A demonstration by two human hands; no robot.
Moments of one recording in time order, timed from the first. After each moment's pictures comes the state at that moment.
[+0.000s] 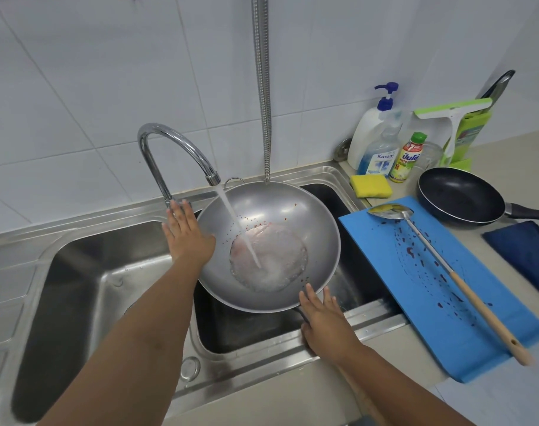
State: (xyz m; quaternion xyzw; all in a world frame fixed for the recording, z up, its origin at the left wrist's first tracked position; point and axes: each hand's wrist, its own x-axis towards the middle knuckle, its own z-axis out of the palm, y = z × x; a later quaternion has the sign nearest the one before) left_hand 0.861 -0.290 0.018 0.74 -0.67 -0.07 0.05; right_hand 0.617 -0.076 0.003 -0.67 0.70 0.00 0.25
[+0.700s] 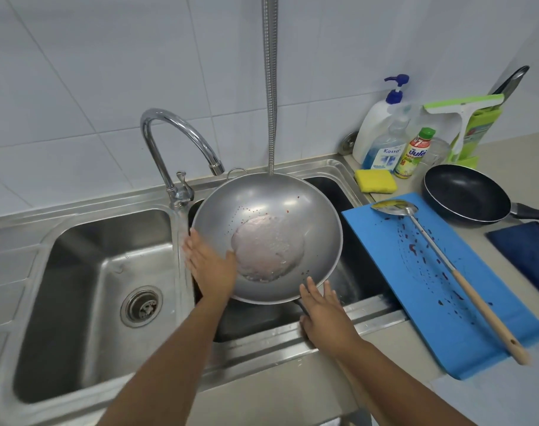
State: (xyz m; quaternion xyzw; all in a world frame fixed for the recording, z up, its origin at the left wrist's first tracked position) left_hand 0.815 -0.200 0.006 0.75 -0.52 -0.23 0.34; right_hand 0.616 -0.075 0.004 -0.67 0.69 0.00 0.26
